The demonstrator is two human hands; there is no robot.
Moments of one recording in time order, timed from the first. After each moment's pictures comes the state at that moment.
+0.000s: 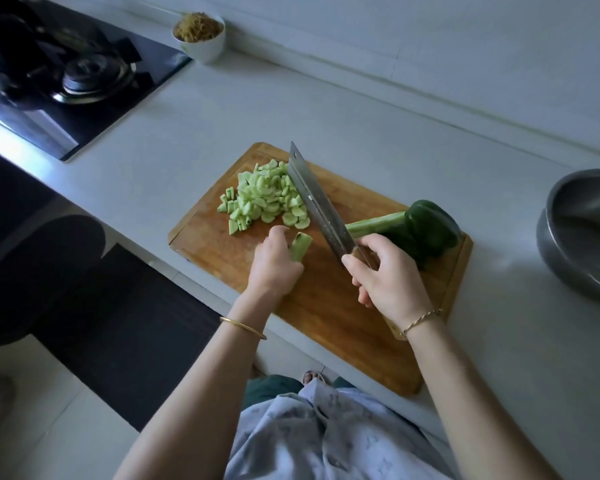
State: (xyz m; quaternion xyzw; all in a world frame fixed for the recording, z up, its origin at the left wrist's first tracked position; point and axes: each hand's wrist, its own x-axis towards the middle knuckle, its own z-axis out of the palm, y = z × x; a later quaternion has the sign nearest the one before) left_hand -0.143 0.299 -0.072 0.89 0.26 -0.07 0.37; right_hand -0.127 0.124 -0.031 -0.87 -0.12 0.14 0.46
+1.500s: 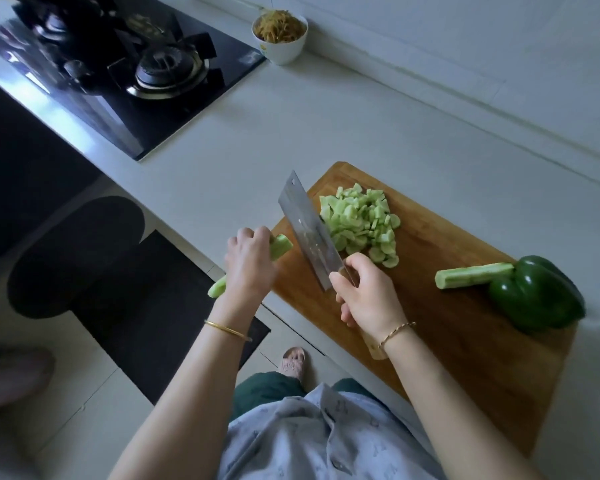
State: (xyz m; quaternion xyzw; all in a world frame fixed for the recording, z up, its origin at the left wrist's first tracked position) left_hand -0.152 0.467 -0.070 0.92 0.32 -0.04 0.21; right_hand -0.120 0.284 -0.048 -0.84 -0.14 0.24 0.47
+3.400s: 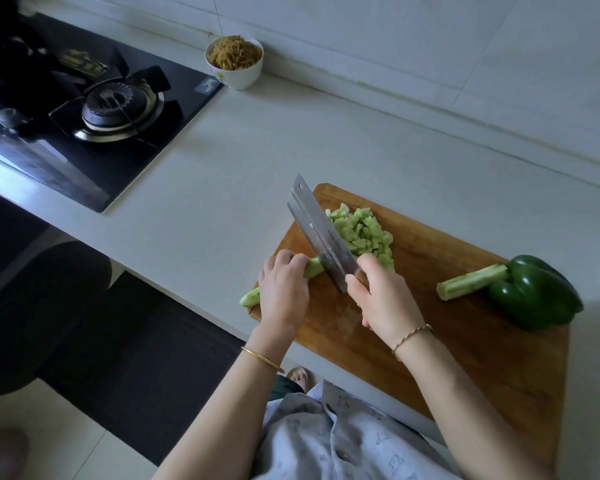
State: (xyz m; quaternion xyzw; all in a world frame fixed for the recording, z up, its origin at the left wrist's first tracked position) left_hand -0.113 0.452 -0.090 0.95 0.16 0.03 0.26; right_hand -0.091 0.304 -0.031 -0.92 -0.13 0.17 0.32
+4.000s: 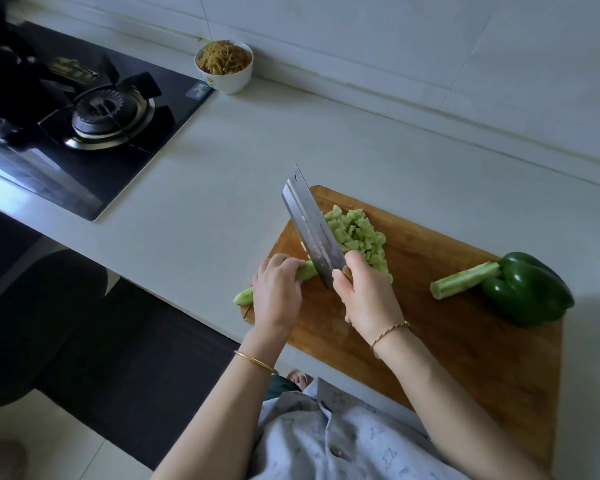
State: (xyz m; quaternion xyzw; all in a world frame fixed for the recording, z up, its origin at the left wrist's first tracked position) left_hand -0.111 0.453 -0.092 0.93 0.17 0.05 0.31; right_hand -0.089 0.317 -0.037 -0.93 -0.10 0.15 0.33
